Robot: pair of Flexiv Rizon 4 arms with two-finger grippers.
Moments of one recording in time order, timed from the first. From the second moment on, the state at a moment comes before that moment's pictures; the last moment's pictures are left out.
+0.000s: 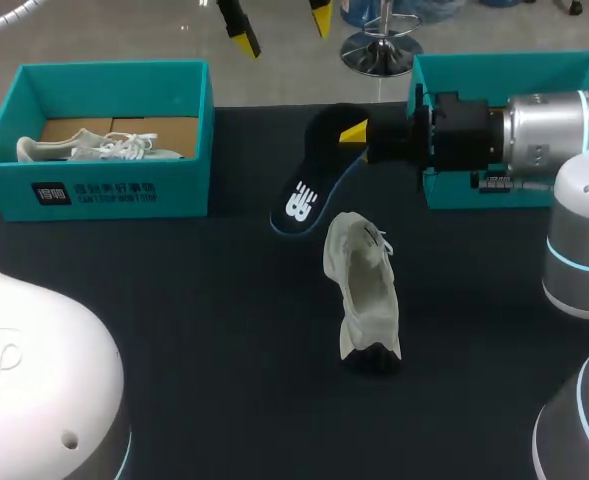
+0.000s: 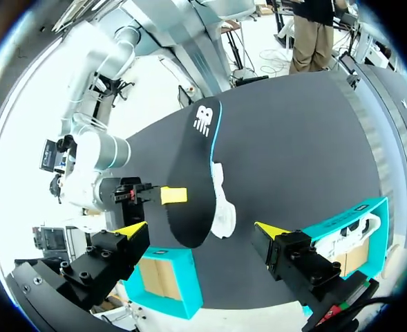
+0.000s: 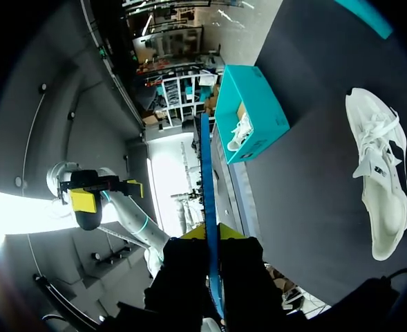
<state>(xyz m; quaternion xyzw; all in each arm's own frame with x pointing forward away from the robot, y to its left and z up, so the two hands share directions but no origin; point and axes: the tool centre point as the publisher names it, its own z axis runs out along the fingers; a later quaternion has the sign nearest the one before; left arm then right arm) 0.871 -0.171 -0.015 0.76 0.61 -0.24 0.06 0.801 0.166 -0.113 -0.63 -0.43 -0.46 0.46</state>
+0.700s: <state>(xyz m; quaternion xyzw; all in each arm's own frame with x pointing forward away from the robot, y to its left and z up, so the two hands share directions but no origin) 0.843 -0.108 -0.044 0.69 0.55 -0.42 0.20 0.801 0.166 -0.113 -0.63 -0.43 -0.46 0.46</state>
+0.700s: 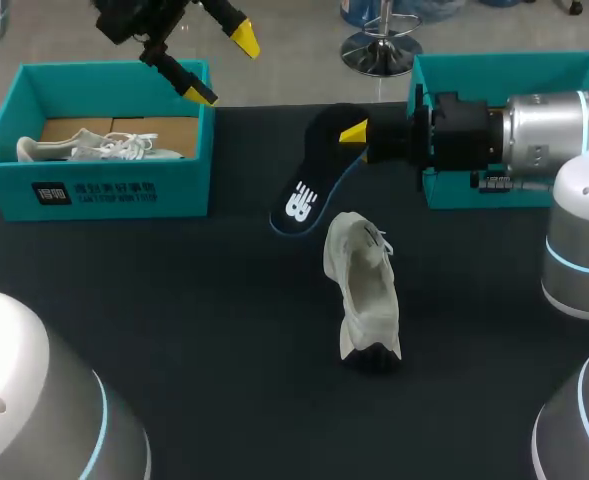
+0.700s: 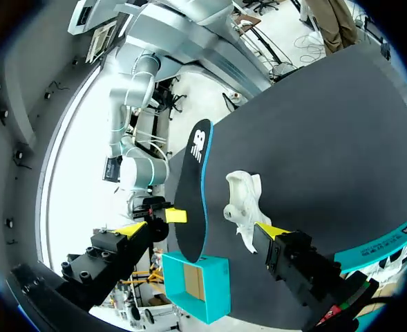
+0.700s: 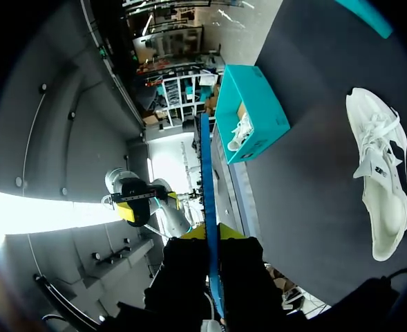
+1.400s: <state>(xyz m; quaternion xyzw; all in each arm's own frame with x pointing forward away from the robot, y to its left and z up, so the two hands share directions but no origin) 0.832 -0.114 -0.066 0.59 0.54 -0.52 0.31 0.801 0.166 -0.113 -0.63 -0.43 -0.46 0.46</state>
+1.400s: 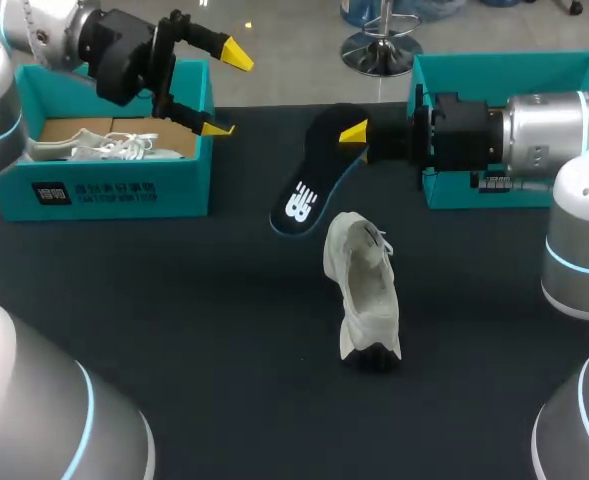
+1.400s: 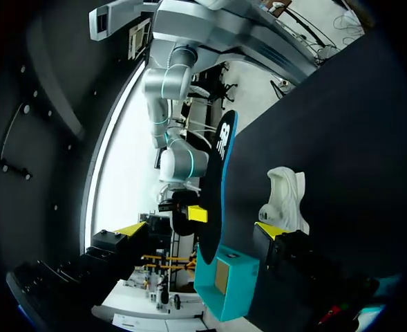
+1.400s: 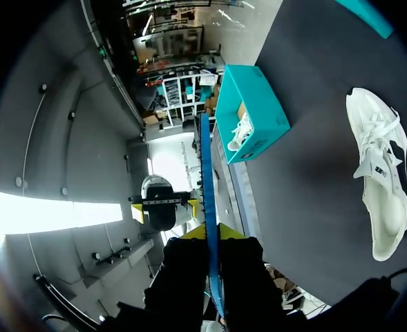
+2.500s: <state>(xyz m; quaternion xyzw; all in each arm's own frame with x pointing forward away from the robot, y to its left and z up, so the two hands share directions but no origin) 0.824 -0.115 -0.085 0.59 0.48 -0.53 0.38 0.801 0.166 -0.113 -0.63 -0.43 -0.46 0.46</state>
